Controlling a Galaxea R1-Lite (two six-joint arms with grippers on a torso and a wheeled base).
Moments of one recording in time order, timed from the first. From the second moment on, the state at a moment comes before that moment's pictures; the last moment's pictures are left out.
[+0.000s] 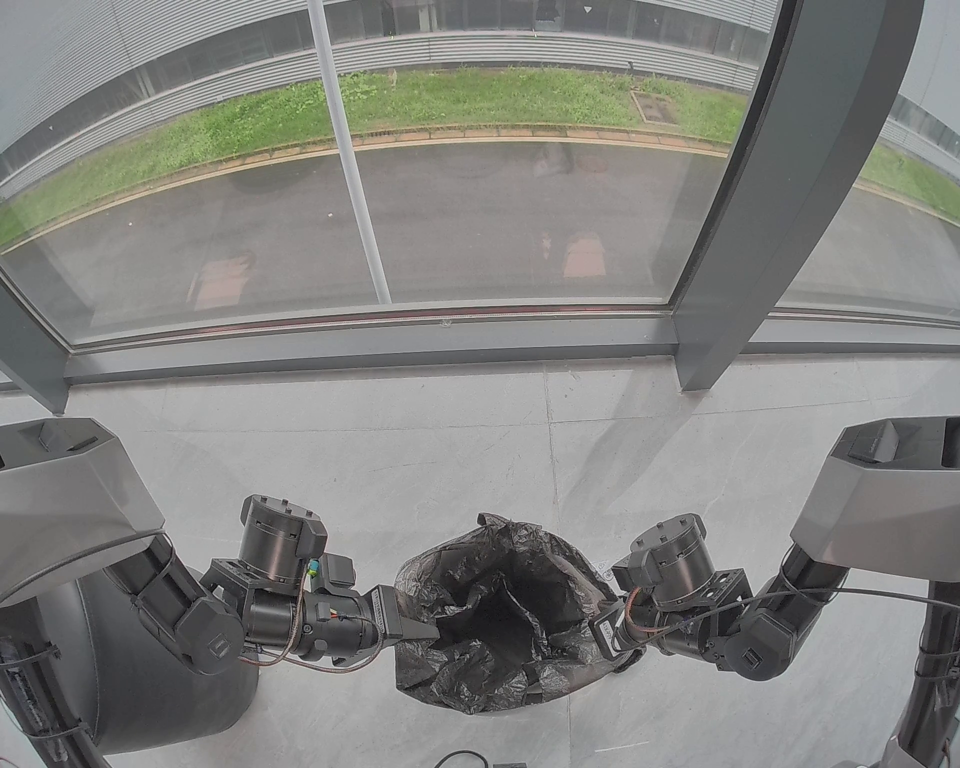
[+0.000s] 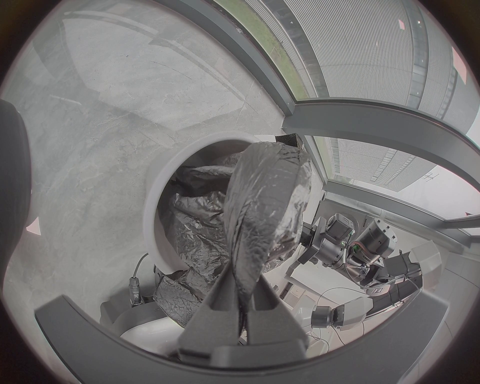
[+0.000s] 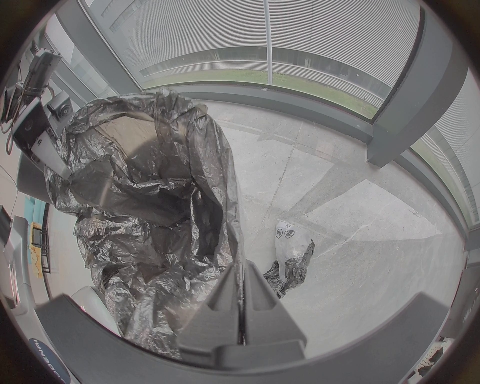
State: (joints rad) left arm -0.44 2.05 -0.57 -0.72 -0.58 -0.77; right arm 0.64 2.19 -0.64 -0.78 -0.19 0.02
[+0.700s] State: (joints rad) left arm -0.44 2.05 -0.56 -0.72 -0.58 -0.77; right arm 0.64 2.20 -0.61 -0.78 -0.19 0.02
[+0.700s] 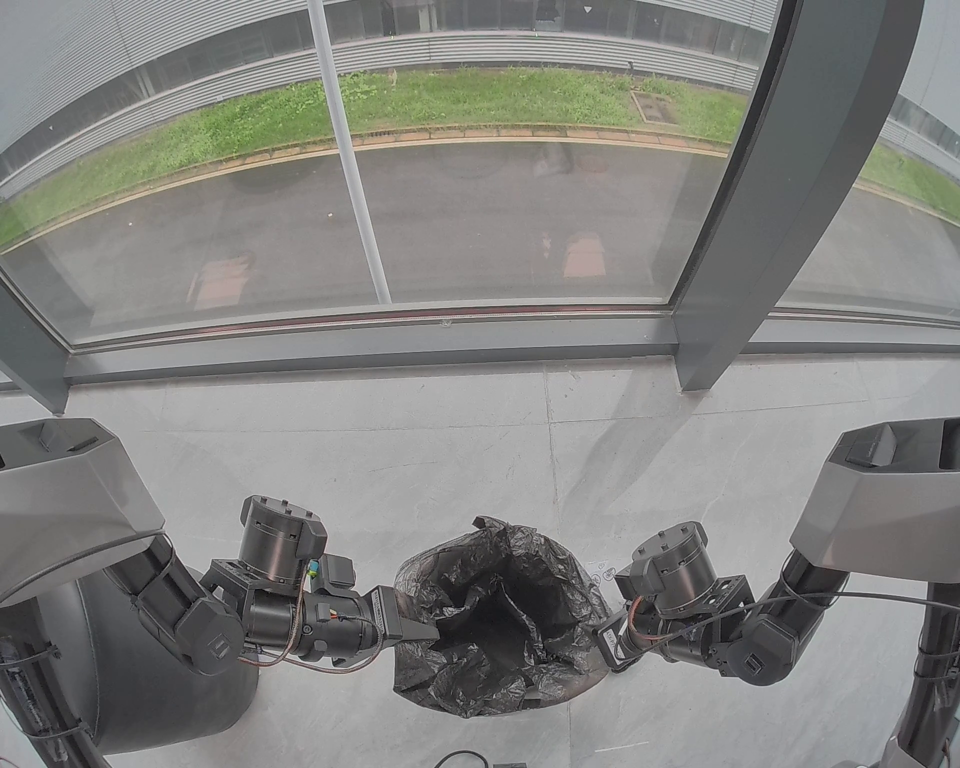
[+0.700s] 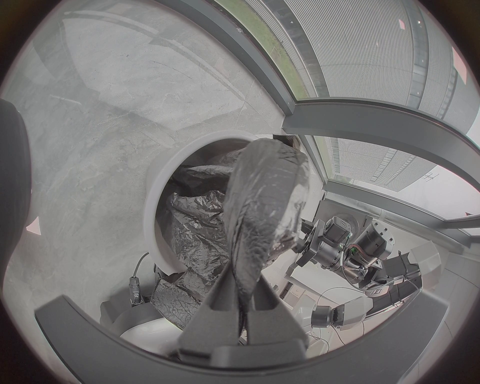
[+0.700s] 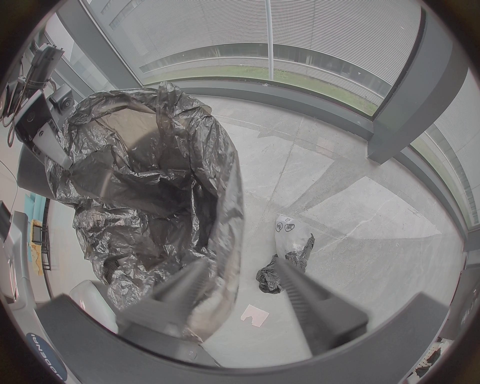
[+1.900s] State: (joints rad) left arm -0.46 2.06 -0.56 -0.72 -0.55 -0.76; right arm 0.71 2.17 -0.85 -0.80 -0.24 -0.05
